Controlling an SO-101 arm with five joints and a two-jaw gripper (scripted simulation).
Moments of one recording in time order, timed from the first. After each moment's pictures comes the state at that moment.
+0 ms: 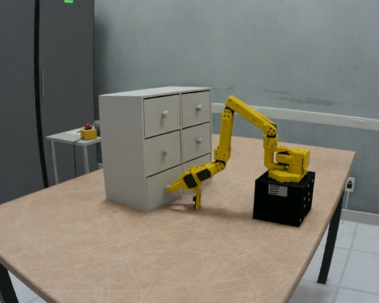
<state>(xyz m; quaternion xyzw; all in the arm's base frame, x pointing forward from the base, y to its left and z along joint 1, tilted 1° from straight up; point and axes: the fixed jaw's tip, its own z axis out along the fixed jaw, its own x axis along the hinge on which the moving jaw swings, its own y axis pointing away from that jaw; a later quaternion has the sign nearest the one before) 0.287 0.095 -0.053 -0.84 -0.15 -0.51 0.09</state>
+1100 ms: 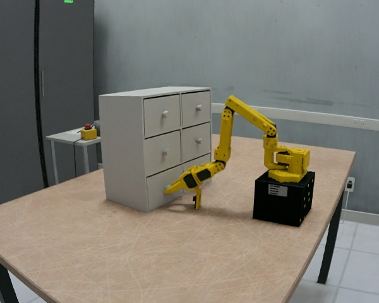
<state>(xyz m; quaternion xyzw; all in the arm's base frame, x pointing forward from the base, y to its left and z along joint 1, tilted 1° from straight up) 0.288 0.094 -0.053 -0.84 -0.15 -0.51 0.08</state>
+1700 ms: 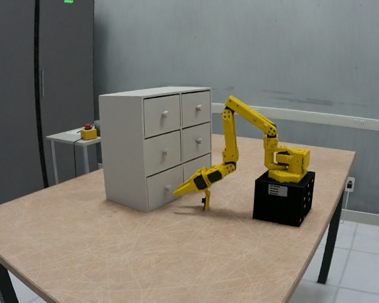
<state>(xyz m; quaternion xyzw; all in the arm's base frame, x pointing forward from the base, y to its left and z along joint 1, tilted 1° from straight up) 0.259 0.096 -0.052 -0.84 -0.16 -0.51 0.10</state>
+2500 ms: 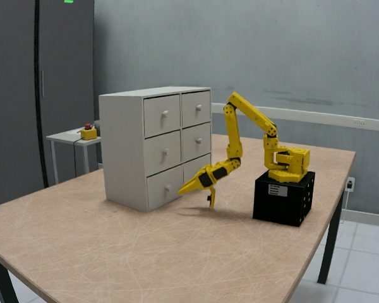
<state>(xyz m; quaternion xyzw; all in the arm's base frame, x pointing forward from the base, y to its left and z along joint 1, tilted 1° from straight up) 0.243 0.096 -0.045 -0.85 -0.17 -0.49 0.10</state>
